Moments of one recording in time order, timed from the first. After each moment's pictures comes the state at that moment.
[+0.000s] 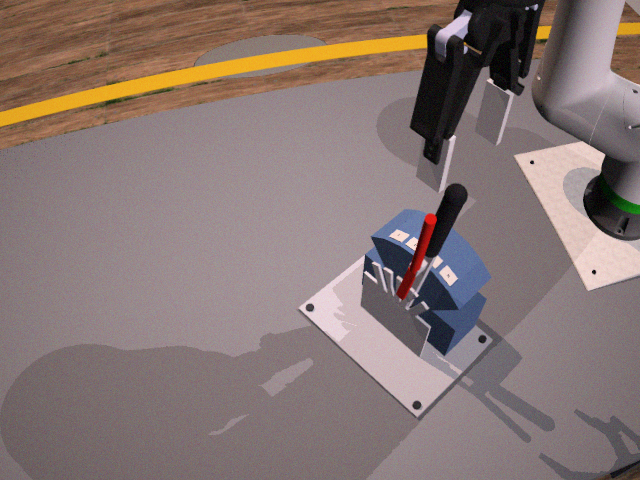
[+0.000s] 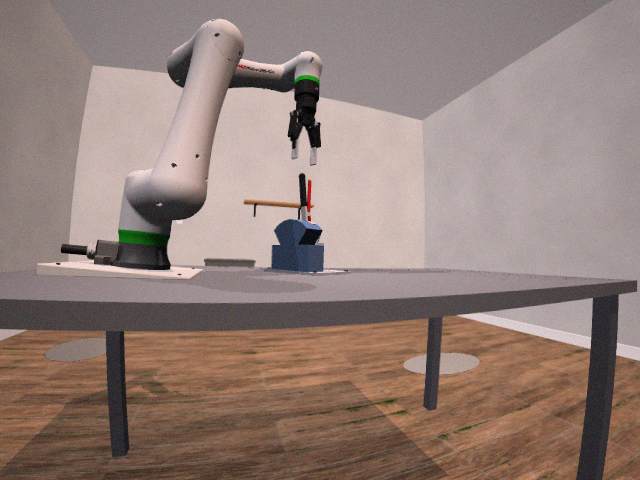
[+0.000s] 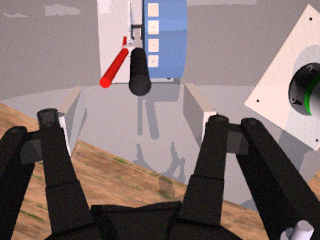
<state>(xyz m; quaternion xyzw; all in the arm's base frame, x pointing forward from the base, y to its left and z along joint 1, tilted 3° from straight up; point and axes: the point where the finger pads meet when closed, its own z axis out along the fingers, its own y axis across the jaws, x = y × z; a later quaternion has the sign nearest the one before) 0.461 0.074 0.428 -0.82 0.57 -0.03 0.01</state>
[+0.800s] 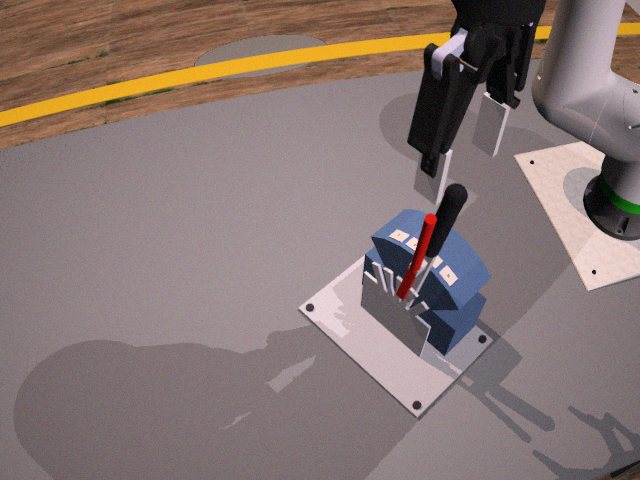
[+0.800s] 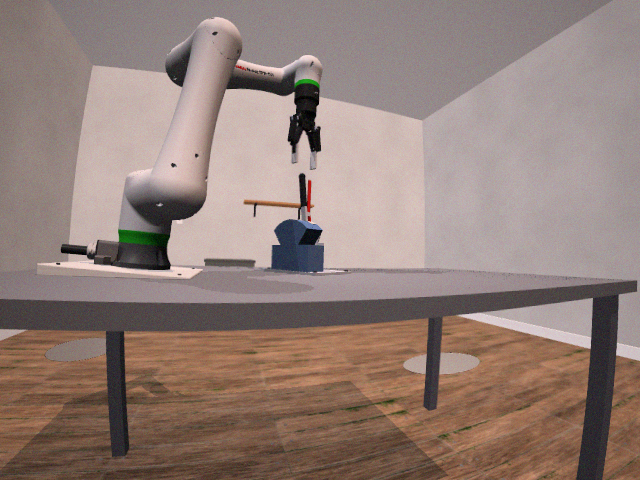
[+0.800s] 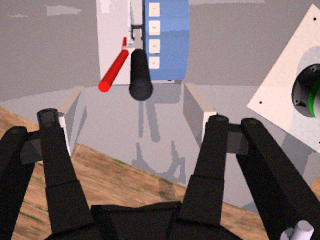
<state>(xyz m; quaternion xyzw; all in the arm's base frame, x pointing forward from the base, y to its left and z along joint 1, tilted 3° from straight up) 0.463 0.074 0.412 -0.82 0.57 -0.03 0.01</state>
